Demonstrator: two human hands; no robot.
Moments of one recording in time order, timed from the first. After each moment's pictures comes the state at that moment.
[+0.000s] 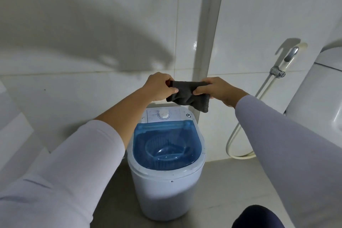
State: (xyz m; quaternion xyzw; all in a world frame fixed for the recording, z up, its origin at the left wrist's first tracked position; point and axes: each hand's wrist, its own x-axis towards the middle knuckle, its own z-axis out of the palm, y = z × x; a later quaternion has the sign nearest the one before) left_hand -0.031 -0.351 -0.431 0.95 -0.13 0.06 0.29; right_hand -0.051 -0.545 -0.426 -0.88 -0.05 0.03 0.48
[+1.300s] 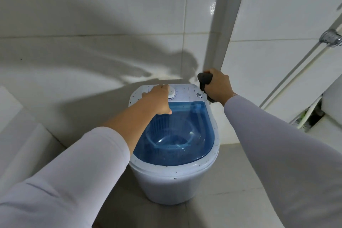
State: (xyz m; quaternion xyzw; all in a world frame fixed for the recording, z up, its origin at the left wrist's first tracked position) left_hand 0.016 -0.354 -0.559 0.99 -0.07 -0.12 0.09; right_hand 0.044 -0.542 -0.557 -0.93 0.03 -0.09 0.35
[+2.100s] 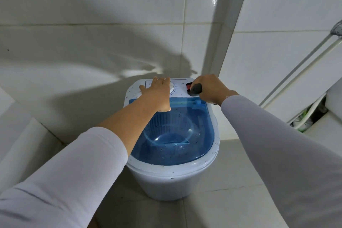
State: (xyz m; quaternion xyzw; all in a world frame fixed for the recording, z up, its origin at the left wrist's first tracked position) left_hand 0.026 -0.361 -0.569 0.99 -0.07 -0.14 0.03; right_hand 0.049 -0.537 -0.571 -0.98 -0.14 0.00 0.16
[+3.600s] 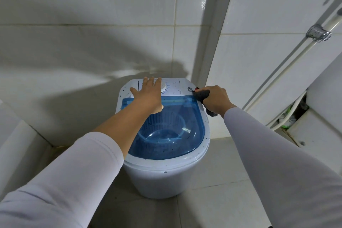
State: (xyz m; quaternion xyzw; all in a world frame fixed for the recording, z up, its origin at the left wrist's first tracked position) left_hand 0.016 -0.360 -0.583 0.99 -0.04 -0.09 0.06; right_hand 0.008 -0.561 -0.585 -0.93 0.06 0.01 0.36
